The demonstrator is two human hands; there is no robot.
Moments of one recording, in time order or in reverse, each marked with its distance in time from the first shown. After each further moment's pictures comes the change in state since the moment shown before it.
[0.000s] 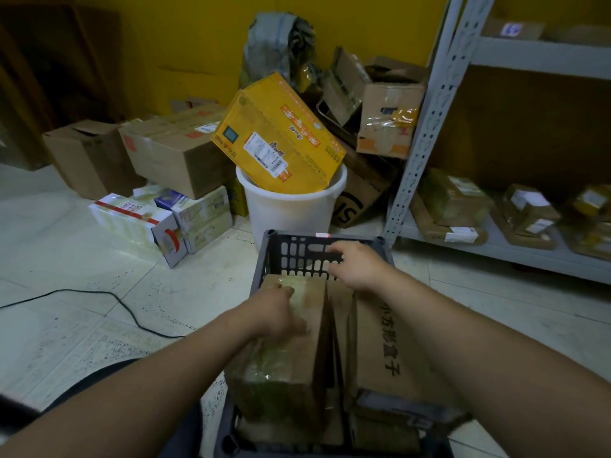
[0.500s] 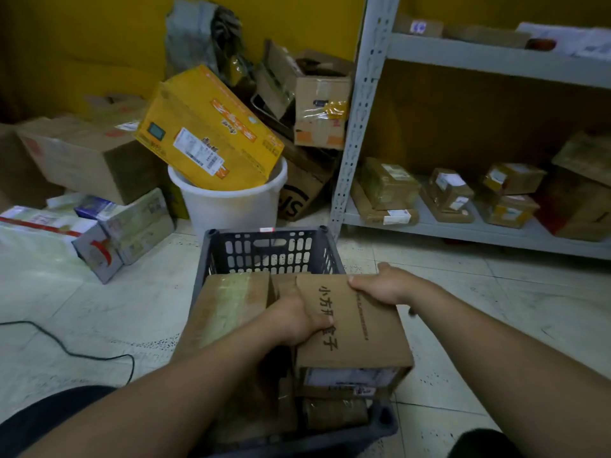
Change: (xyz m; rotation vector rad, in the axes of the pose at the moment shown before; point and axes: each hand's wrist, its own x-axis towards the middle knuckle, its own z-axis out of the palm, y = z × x) left_hand -0.005 0.101 0.037 -0.362 -0.107 0.142; right_hand -0.073 0.113 -0.039 0.018 -0.143 0.603
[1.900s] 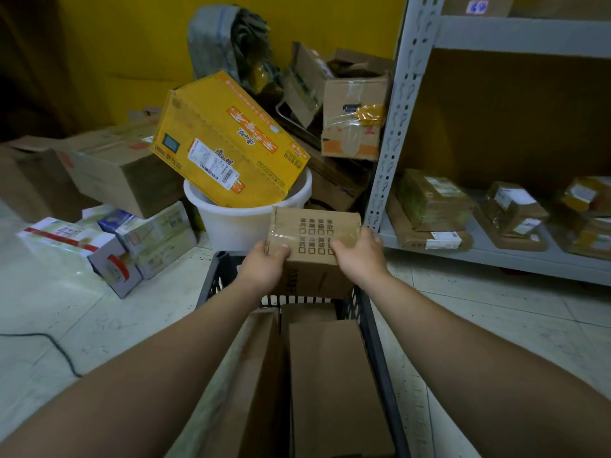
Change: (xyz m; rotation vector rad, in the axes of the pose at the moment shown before) left_hand 0.136 -0.021 -0.083 -0.522 0.546 -0.090; right_hand 0.137 -0.099 0.002 0.550 0.416 -0.300
